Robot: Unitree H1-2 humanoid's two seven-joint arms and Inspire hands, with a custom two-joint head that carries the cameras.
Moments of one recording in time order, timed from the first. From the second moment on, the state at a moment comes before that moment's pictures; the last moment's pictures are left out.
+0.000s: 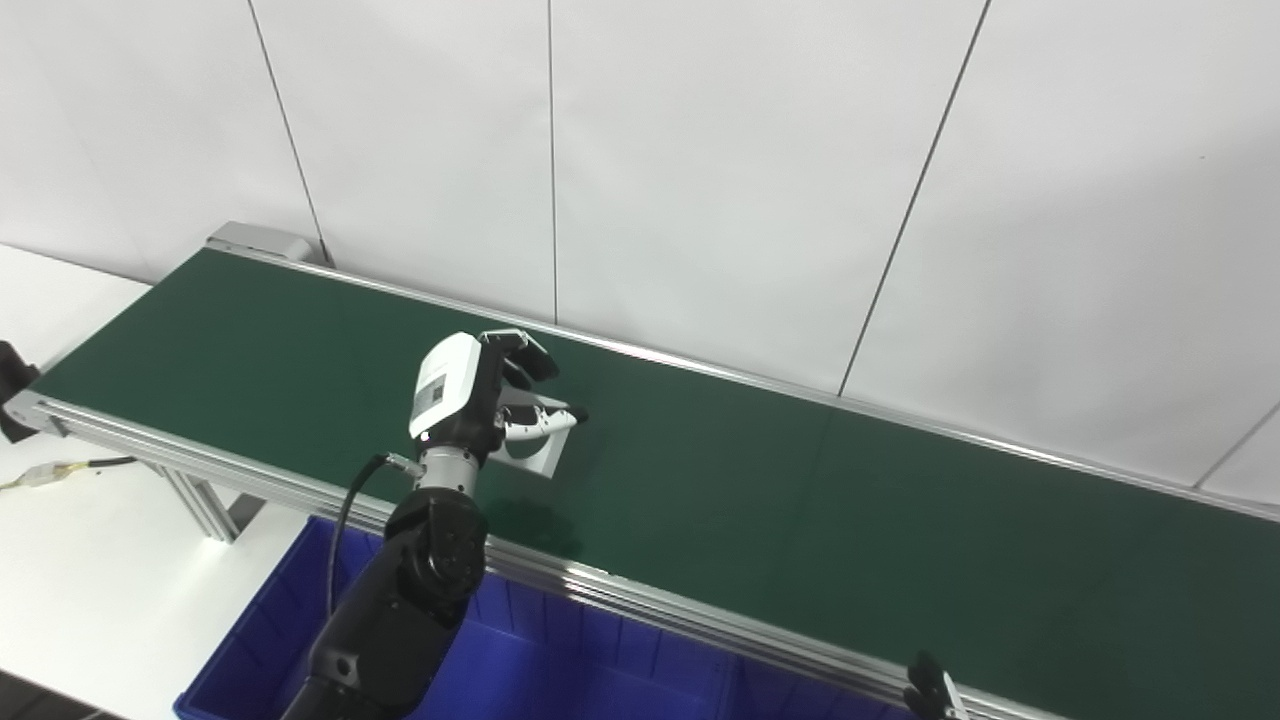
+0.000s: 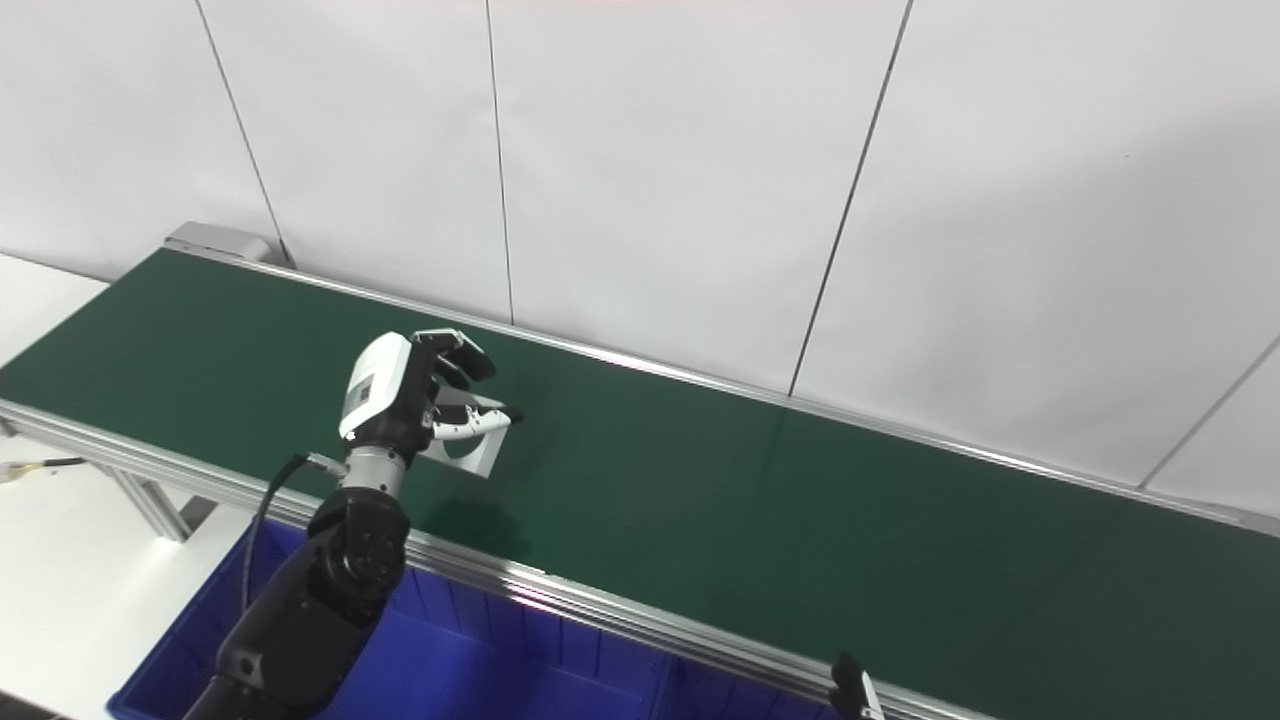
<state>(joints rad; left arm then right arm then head) -0.28 0.20 -0.07 0.15 0.57 0.14 0.31 0.36 -0.08 0.17 -0.18 -0.21 -0.14 0.04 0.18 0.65</state>
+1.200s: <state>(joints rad) 0.15 0.17 -0.19 -0.07 0.51 -0.05 0.16 0.37 -0.07 0.18 -0.21 -0.23 -0.14 0.04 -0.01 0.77</state>
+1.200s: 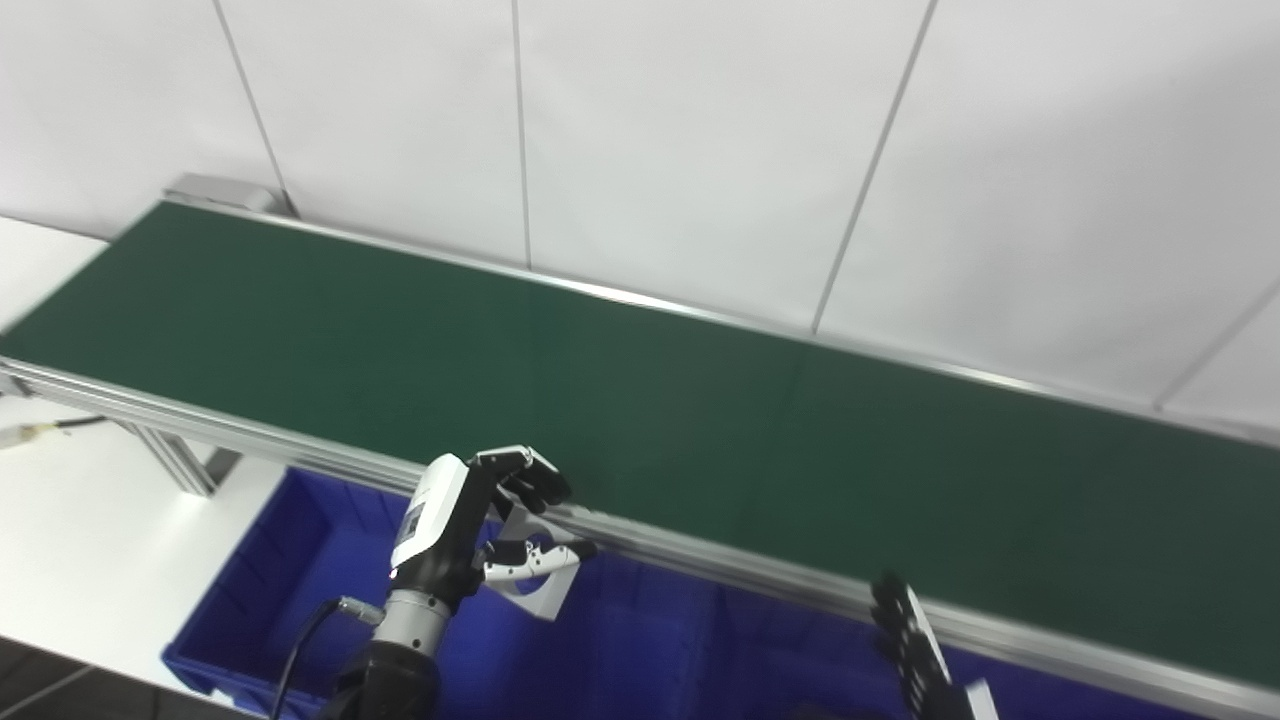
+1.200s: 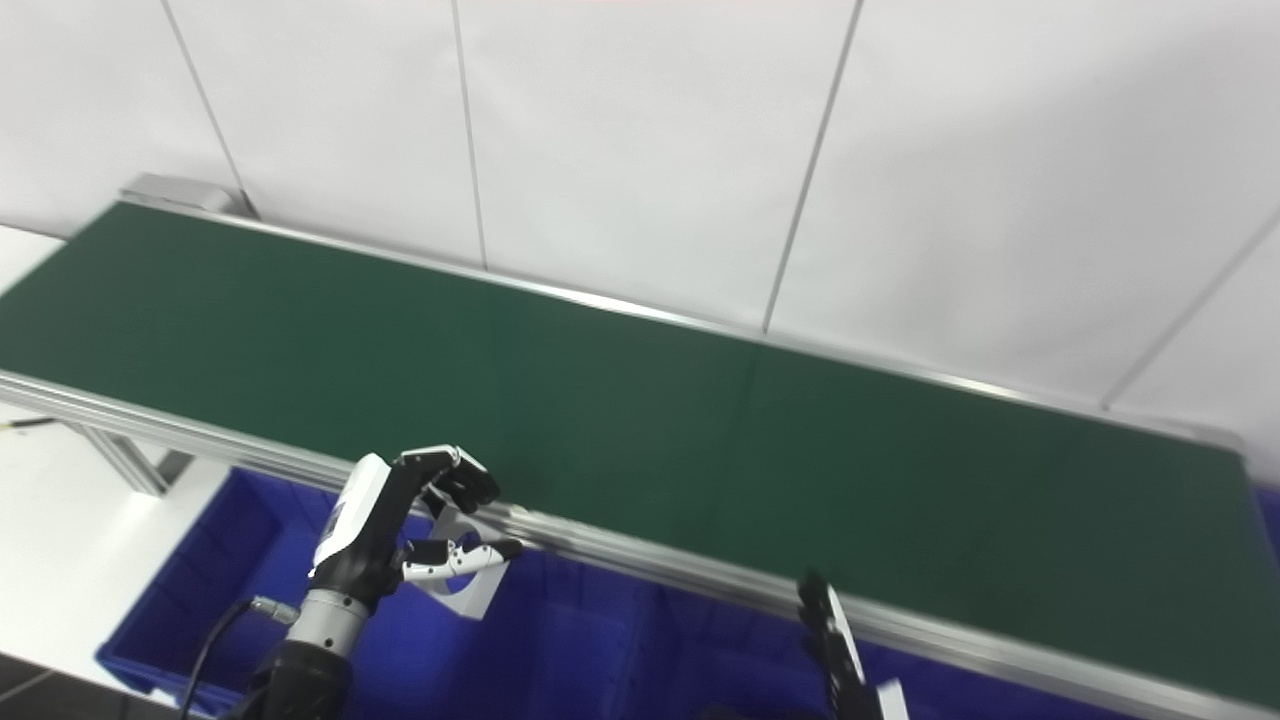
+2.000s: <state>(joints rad) 0.14 0.28 -0.32 -0.20 0.67 0.11 -0.22 0.35 -0.03 0.20 -0.32 -0.29 -0.01 0.05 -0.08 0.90</state>
